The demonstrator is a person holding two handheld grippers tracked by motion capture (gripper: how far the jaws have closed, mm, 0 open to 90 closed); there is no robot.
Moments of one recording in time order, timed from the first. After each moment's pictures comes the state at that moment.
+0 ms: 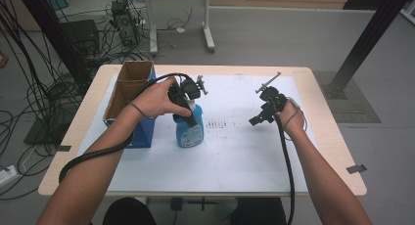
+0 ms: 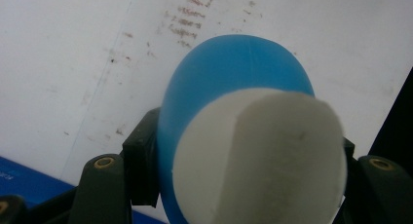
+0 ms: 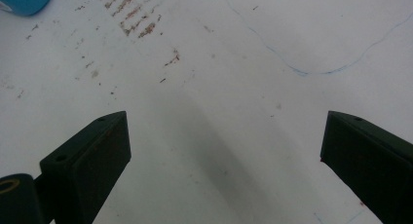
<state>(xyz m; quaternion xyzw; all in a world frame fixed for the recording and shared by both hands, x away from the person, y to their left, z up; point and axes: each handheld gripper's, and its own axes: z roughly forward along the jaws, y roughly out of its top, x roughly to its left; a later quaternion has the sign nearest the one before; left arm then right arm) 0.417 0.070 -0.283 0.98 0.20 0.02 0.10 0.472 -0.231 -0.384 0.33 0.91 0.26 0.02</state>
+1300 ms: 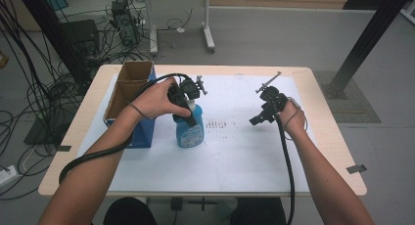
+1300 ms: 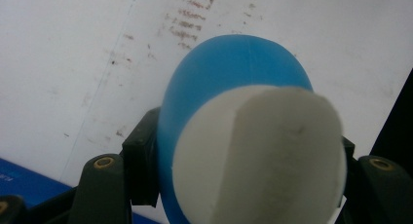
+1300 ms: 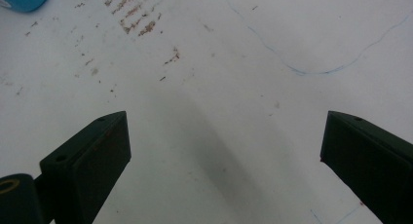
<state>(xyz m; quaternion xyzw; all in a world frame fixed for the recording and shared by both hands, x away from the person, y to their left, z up) 0.417 0.072 -0.283 0.97 0.20 0.03 0.10 0.471 -0.231 -0.382 0.33 0.91 0.25 0.02</state>
